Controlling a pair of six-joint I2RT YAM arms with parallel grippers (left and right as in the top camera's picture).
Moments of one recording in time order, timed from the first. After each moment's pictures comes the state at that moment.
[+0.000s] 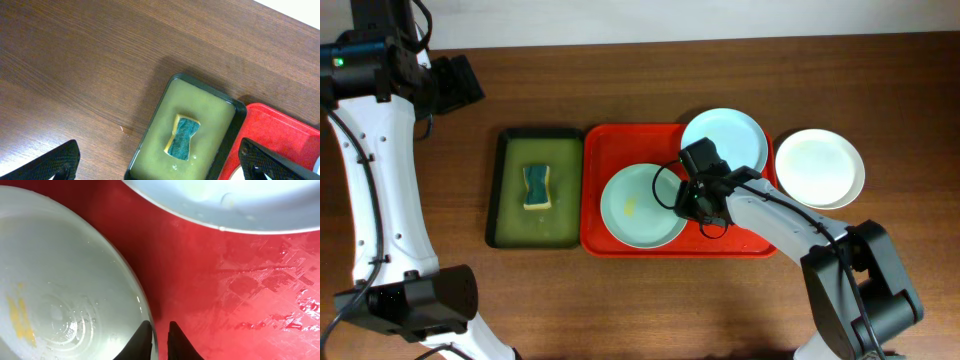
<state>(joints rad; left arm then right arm) 0.13 1.90 2.27 -1.45 -0.09 -0.27 0.45 1.78 1.04 -0.53 -0.05 0.75</state>
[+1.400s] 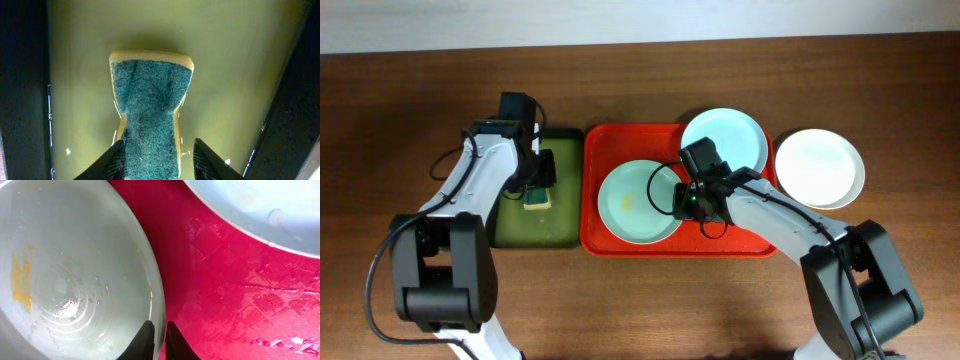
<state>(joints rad) -0.07 1.92 1.38 -0.87 -0.04 -0.20 0.45 1.78 1.03 -0.50 -0.10 0.58</state>
